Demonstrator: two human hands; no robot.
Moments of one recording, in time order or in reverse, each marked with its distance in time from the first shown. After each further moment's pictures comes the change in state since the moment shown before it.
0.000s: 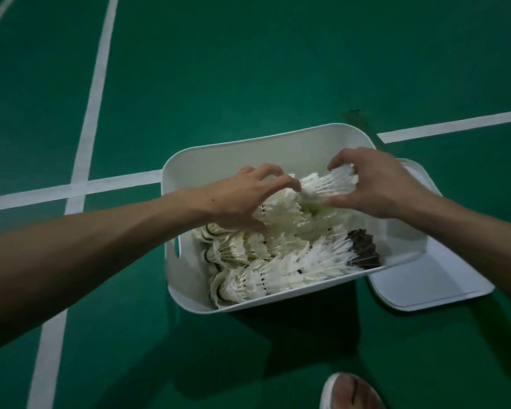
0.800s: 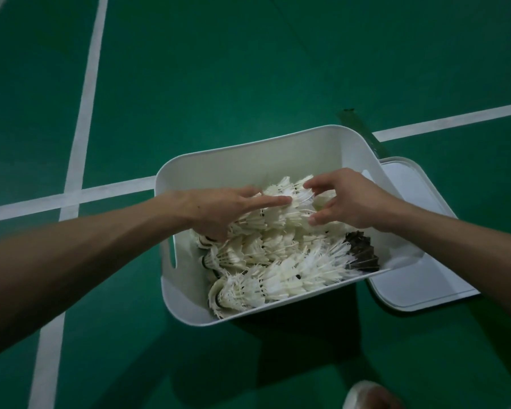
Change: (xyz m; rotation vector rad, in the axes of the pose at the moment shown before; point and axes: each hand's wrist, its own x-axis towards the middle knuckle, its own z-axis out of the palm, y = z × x) left_hand -0.002 -0.030 0.009 0.078 -0.210 0.027; right_hand 0.005 -0.007 0.022 0.281 -0.257 0.076
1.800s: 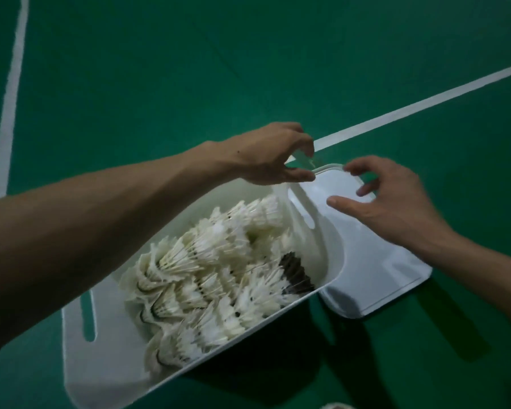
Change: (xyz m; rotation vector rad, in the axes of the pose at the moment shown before) left_hand 0.134 0.100 -0.124 0.071 0.424 0.313; right_hand -0.075 0.079 -0.065 0.100 0.644 0.137
